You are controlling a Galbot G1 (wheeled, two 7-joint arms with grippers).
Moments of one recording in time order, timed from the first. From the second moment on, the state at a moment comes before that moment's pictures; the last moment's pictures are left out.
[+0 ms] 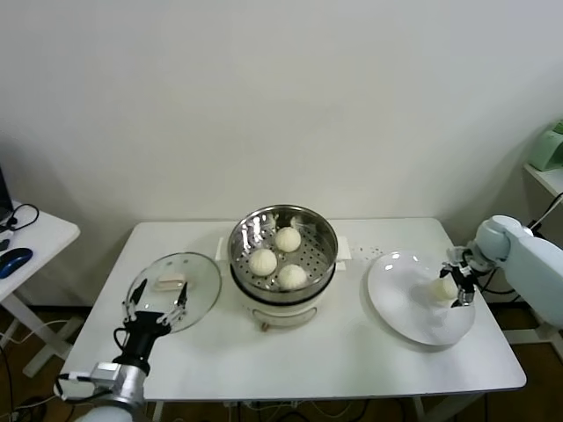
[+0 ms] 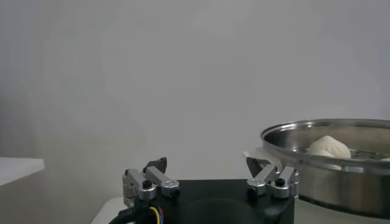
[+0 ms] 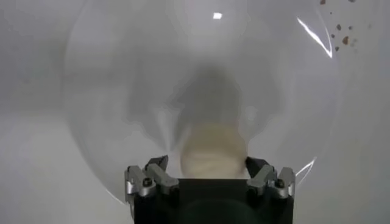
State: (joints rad) left arm 1.58 -1.24 -0.59 -2.03 -0.23 -0.01 -0.06; right arm -0.05 0.74 -0.69 0.82 -0.24 0.08 -1.13
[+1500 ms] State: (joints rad) left arm 1.58 -1.25 -0.59 -2.04 -0.23 -0.01 -0.06; right arm 0.07 0.71 -0.82 0.85 0.03 -0.03 -1.12
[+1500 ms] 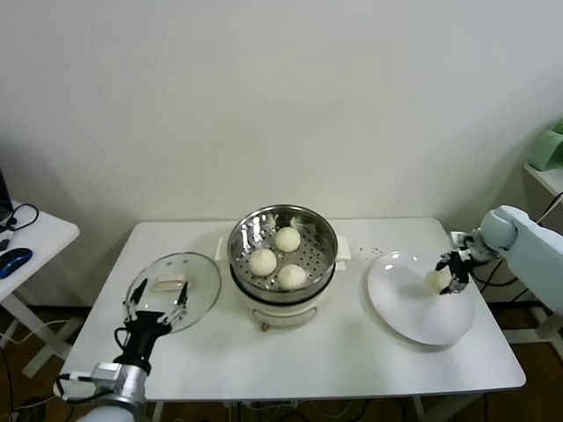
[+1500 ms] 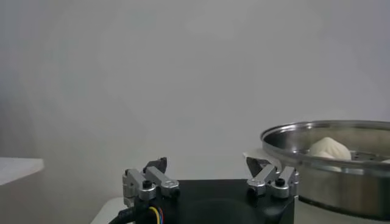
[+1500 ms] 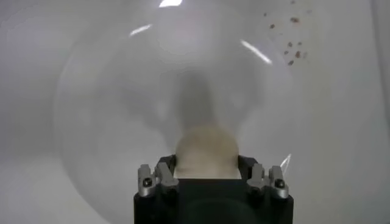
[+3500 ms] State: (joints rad) left arm 1.58 -1.27 -0.56 -2.14 -0.21 0.01 -0.06; right arm 0.68 1.30 -1.75 0.93 0.96 -0.26 -1.02
